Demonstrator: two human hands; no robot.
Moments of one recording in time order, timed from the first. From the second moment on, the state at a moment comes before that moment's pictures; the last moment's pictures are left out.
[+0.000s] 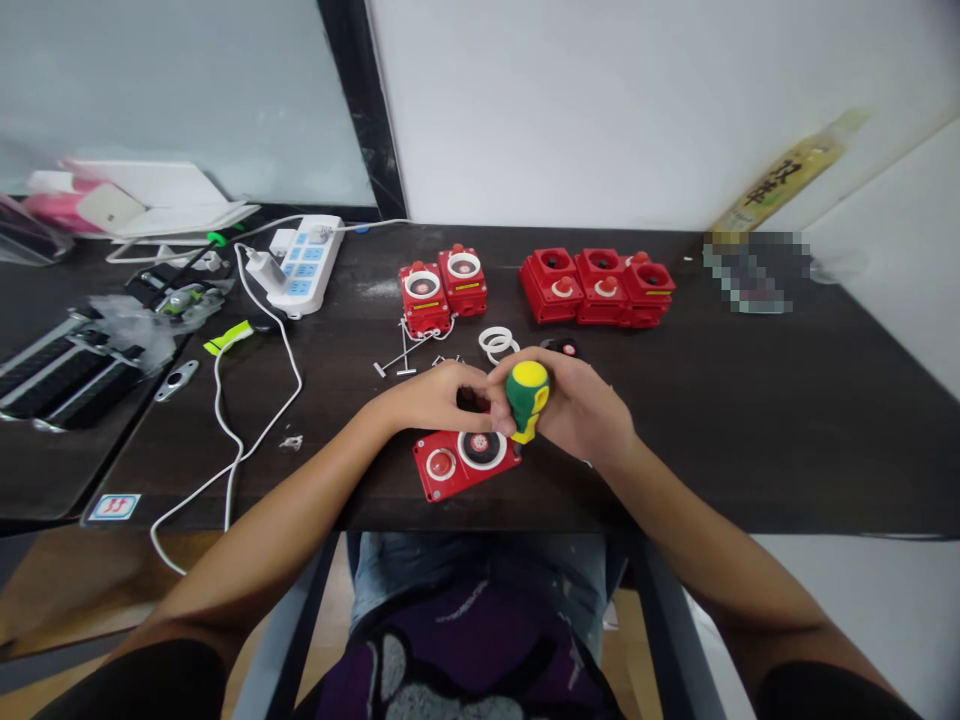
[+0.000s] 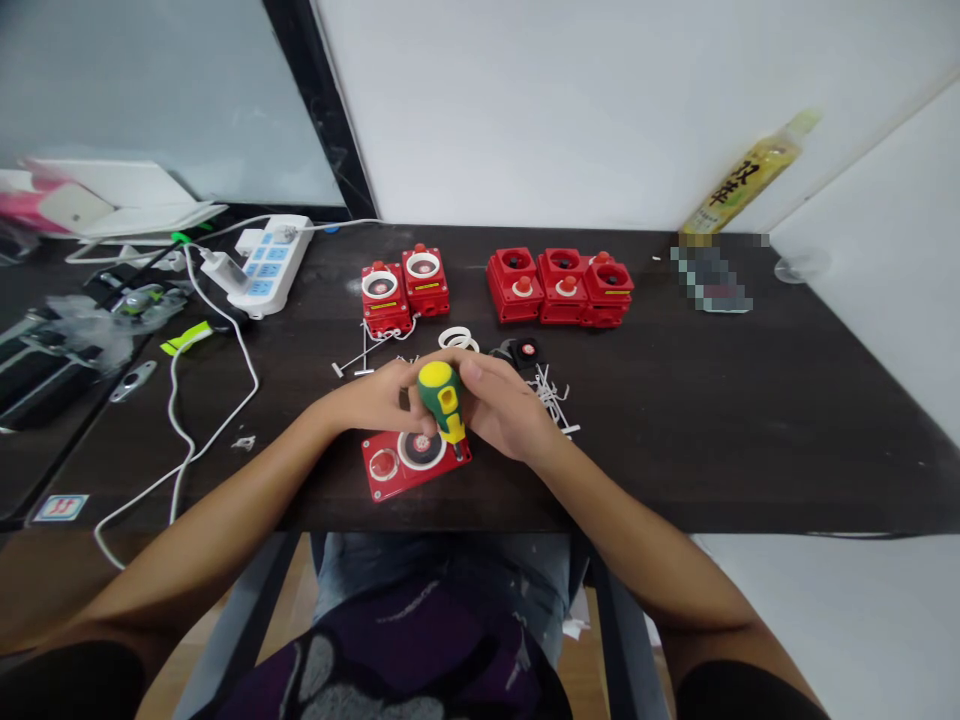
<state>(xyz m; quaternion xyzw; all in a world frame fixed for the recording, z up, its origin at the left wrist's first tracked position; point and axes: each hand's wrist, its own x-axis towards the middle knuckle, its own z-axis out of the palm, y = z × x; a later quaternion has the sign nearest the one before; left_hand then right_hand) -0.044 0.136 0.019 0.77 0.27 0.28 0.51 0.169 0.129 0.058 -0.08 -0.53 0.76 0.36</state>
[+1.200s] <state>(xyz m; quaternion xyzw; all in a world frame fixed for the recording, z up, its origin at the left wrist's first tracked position) -0.044 0.138 0.019 0.79 0.31 0.27 0.46 0.172 0.129 0.052 -0.10 -0.53 0.73 0.41</state>
